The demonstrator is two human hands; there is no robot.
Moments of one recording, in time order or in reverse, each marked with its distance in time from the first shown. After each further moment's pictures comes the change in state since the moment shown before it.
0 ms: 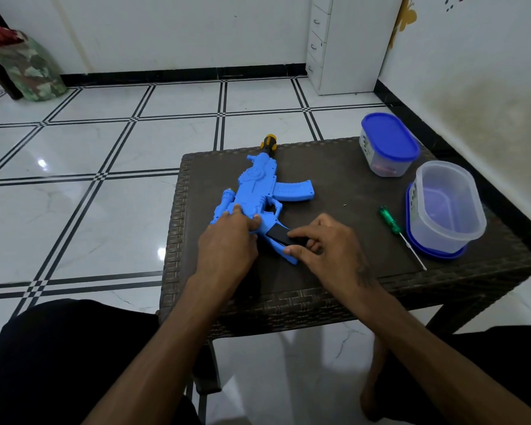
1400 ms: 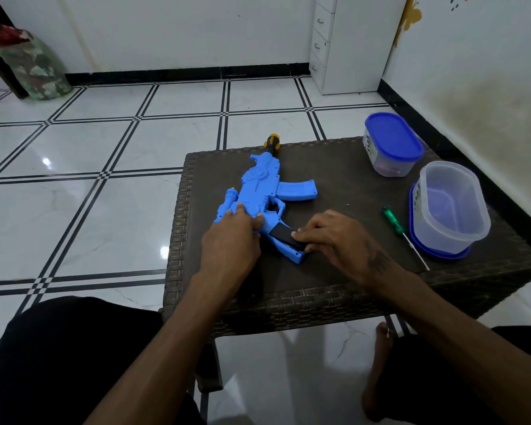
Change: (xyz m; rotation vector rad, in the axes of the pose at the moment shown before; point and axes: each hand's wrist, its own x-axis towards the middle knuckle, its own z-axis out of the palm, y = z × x) left_hand 0.000 0.000 0.000 0.010 0.012 0.017; right_hand 0.026 0.038 -0.017 -0.244 -0.191 -0.604
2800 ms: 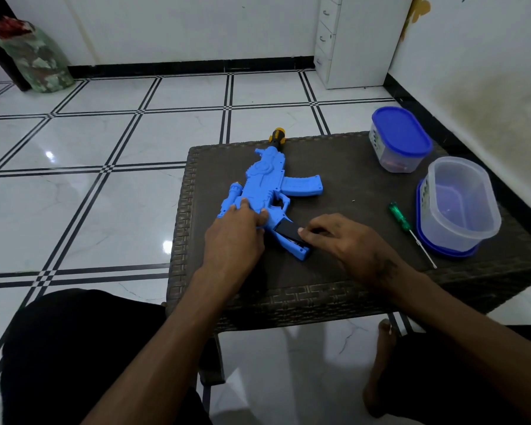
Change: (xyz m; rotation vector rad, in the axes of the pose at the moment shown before) left_hand 0.000 0.000 -0.002 -0.009 -0.013 -0.004; right_hand 0.001 -0.028 -0.022 -0.091 -0.280 0.180
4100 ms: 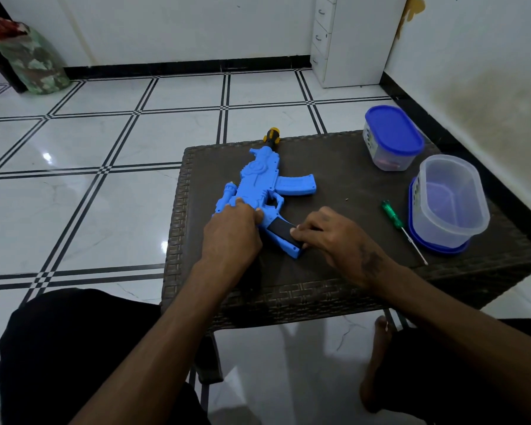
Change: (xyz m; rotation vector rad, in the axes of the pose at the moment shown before) left_hand 0.004 0.006 0.000 0.051 -0.018 0.010; right_hand 0.003 0.018 0.024 -0.036 0.279 -0.240
